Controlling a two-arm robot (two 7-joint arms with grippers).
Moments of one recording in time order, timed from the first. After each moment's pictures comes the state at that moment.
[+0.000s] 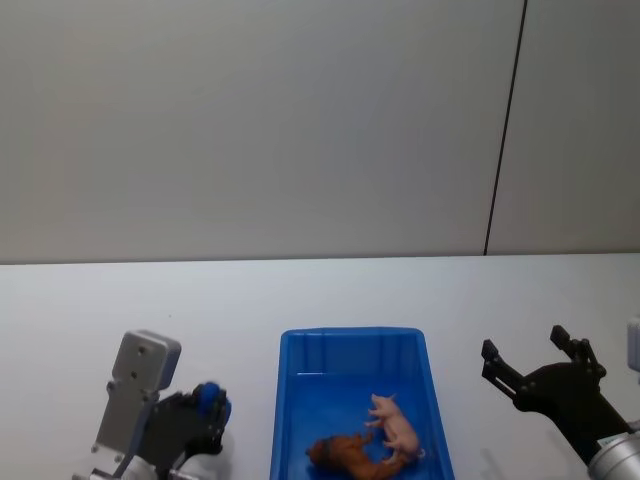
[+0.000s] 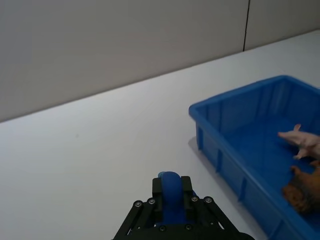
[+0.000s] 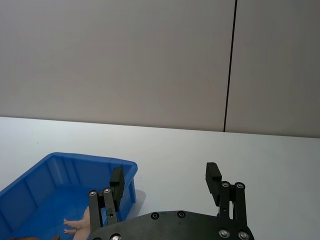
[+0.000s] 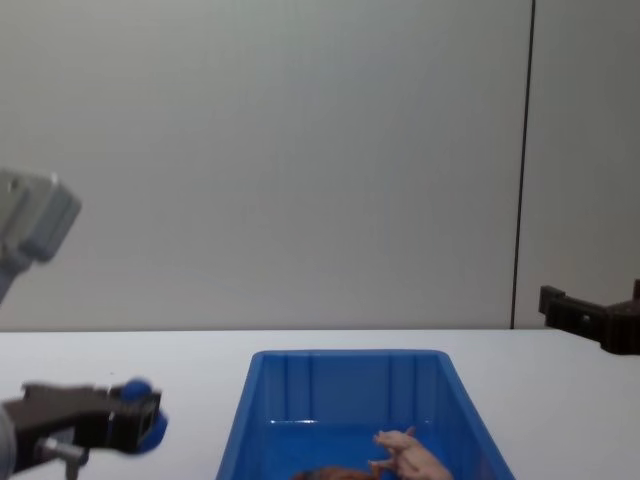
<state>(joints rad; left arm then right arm) -0.11 0.47 0.36 -1.62 -0.39 0.23 0.03 0.00 0.25 -0.21 -1.68 0.28 0.04 0.06</state>
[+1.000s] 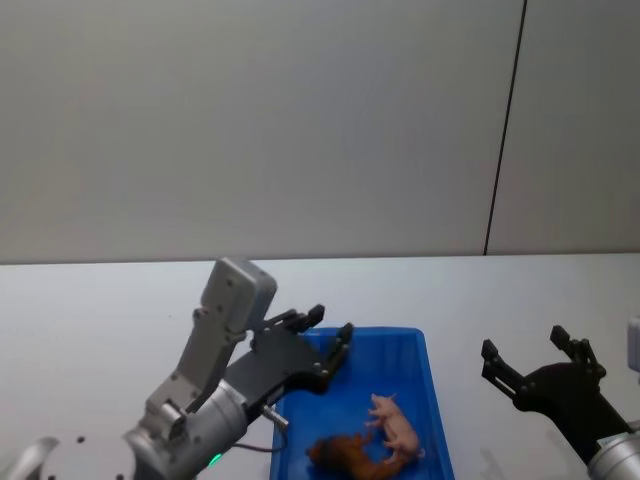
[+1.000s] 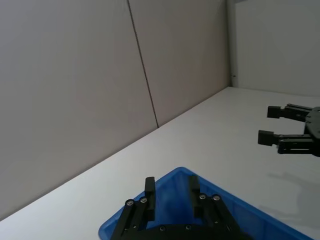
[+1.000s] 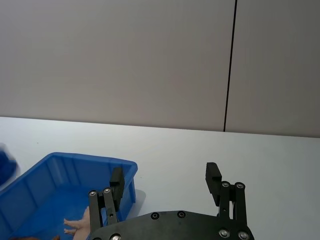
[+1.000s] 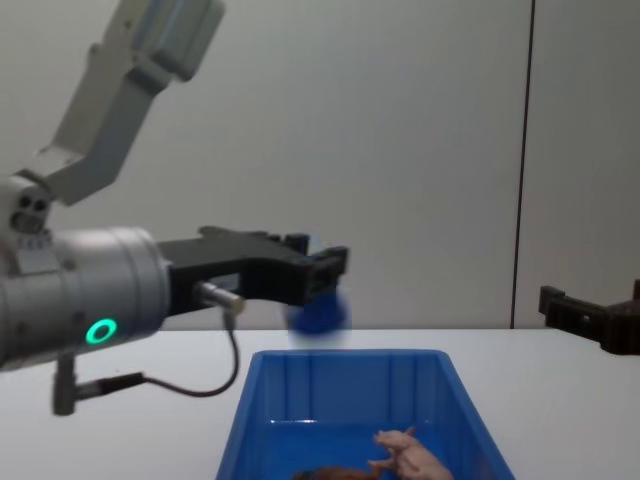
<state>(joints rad) -0.25 0.37 0.40 -1.68 -0.27 0.20 -0.28 0.00 0.25 -0.21 -1.68 0.28 0.04 0.06</state>
